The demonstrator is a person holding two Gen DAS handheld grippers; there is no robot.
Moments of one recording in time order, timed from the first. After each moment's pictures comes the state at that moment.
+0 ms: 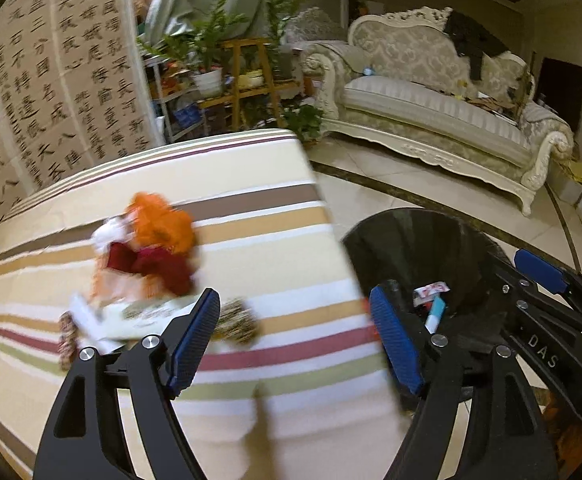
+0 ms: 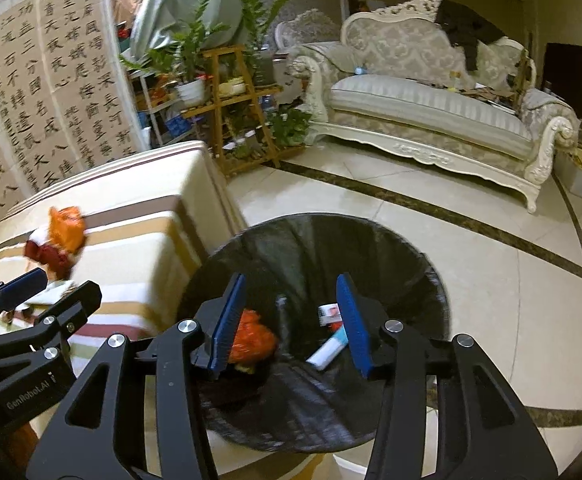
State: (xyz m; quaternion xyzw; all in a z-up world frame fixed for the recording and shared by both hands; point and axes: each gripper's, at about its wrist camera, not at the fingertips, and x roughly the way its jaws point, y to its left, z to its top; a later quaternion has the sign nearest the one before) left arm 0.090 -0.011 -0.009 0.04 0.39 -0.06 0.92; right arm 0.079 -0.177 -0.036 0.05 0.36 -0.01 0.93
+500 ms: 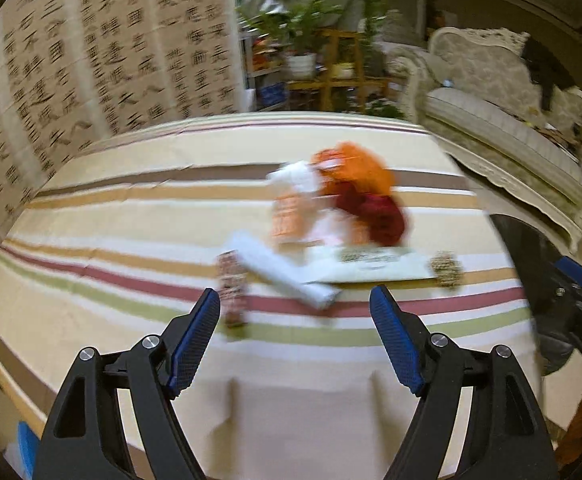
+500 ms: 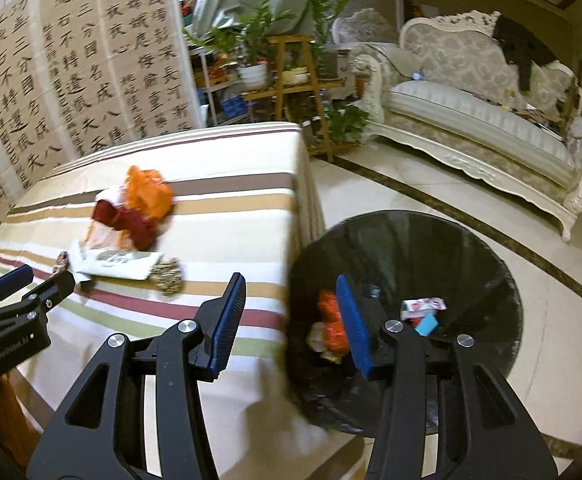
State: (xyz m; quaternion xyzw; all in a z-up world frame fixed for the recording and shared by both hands) left arm 0.061 0.113 -0.017 -0.01 0.40 0.07 0.91; right arm 0.069 -0.089 -0.035 0.01 0.37 0.07 0.93
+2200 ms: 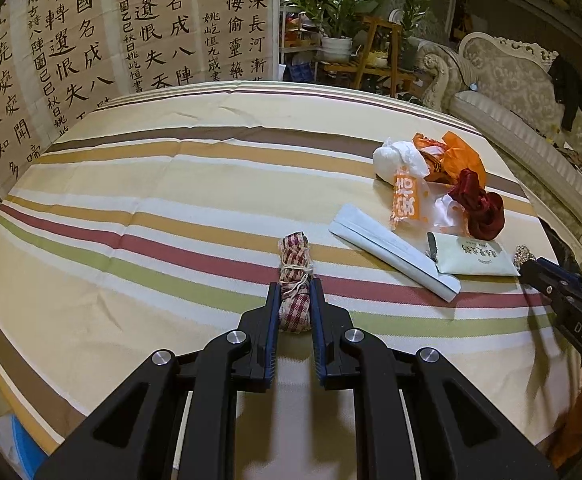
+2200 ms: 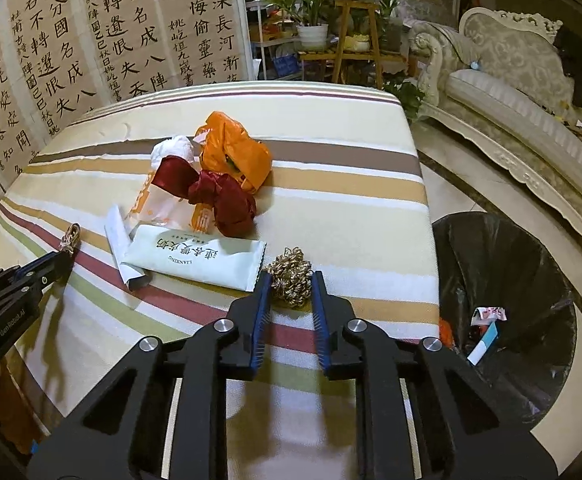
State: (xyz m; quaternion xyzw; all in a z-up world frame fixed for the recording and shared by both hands) left arm 0.061 0.179 -0.034 -0.06 0.43 0.08 0.90; right arm 0.095 -0.004 -0.052 -0.04 0.42 0.14 0.89
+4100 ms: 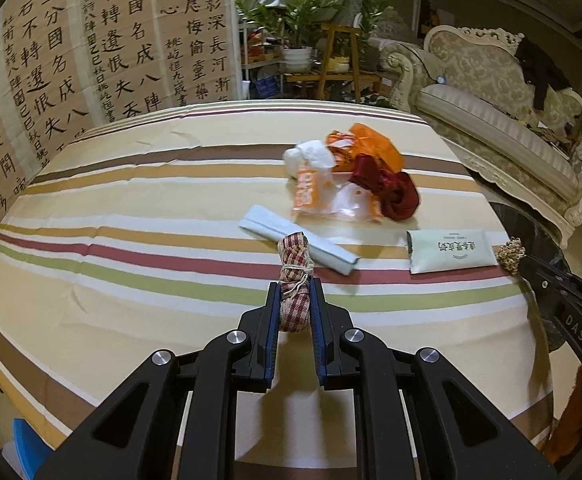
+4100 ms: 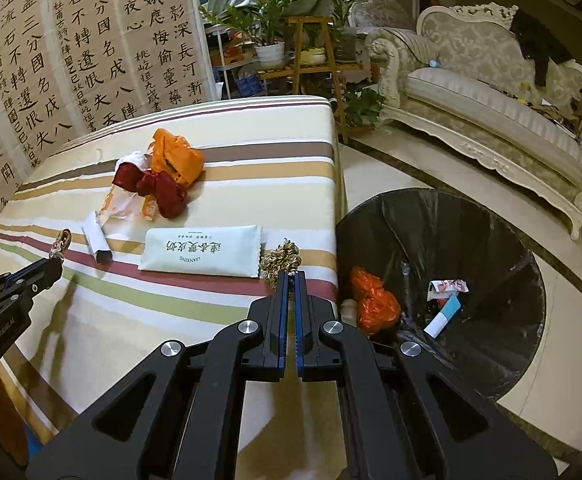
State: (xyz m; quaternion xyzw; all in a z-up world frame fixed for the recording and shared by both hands) left arm 0.049 0.128 -0.022 -0.02 0.41 0.03 0.91; right arm 0.063 -0.070 -0.051 0.00 0.40 0.09 0.91
